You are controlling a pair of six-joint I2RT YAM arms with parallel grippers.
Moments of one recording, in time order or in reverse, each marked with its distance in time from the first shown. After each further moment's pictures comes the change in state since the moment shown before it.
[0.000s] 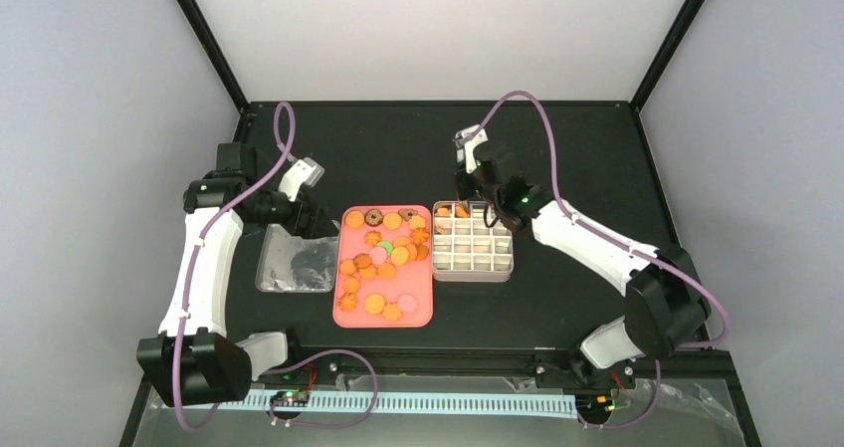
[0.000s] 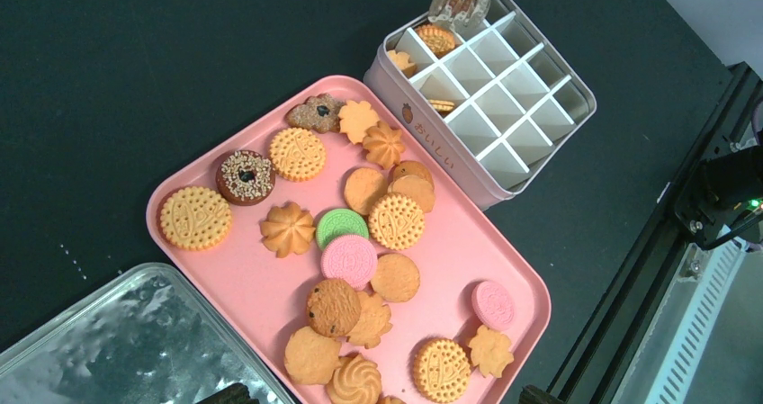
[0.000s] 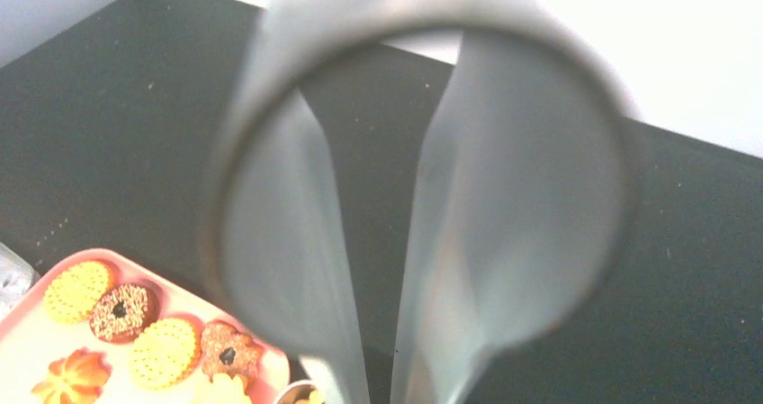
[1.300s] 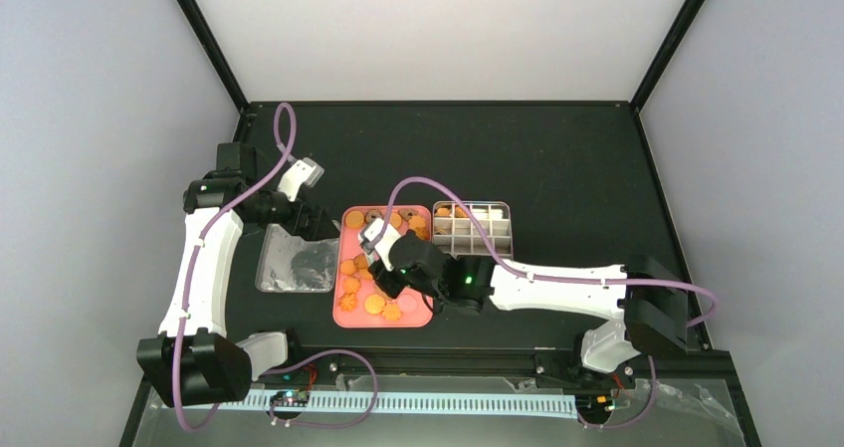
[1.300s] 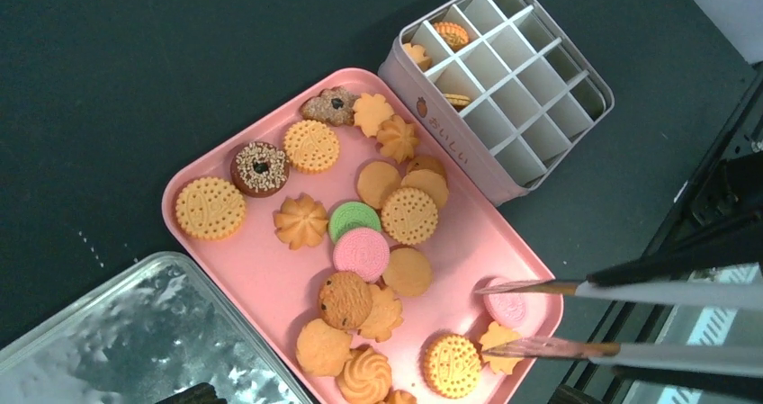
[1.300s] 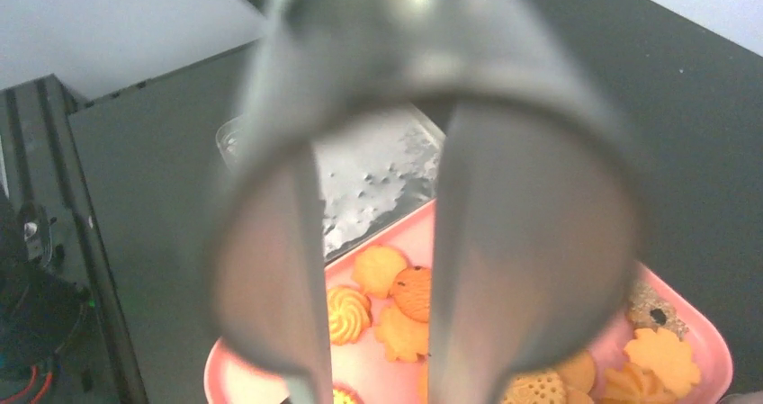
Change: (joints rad) left arm 0.000 0.000 0.000 0.004 -0.027 -0.008; right arm 0.620 0.034 -0.013 0.015 0.082 0.069
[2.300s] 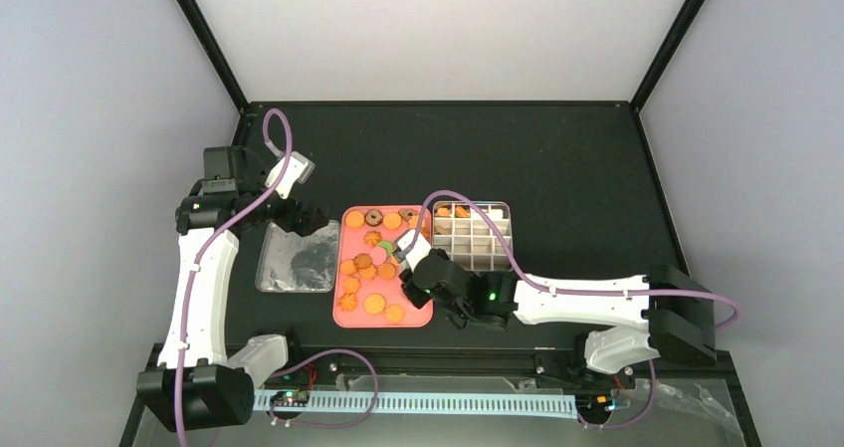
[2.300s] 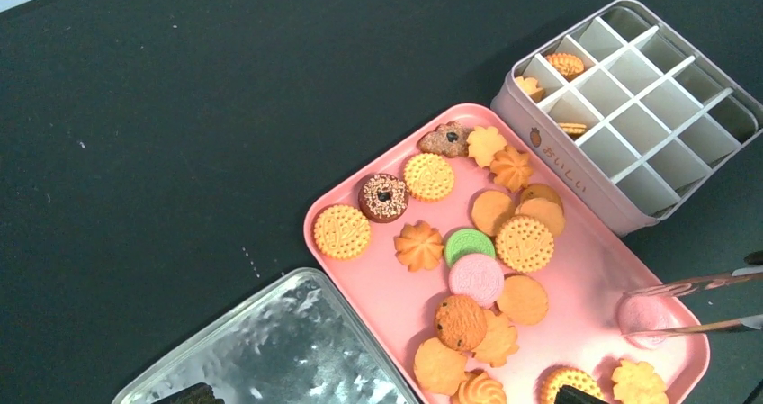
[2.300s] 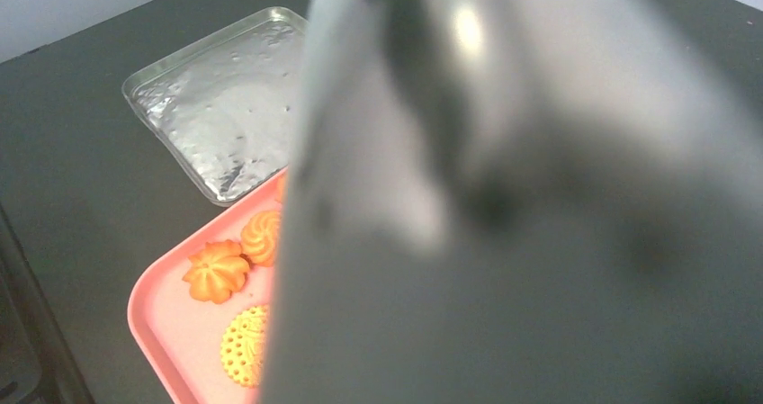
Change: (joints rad) left arm 0.011 -0.113 -0.032 0.166 -0.175 -0.027; right arm 0.038 -0.129 -0.216 0.005 0.152 0.119
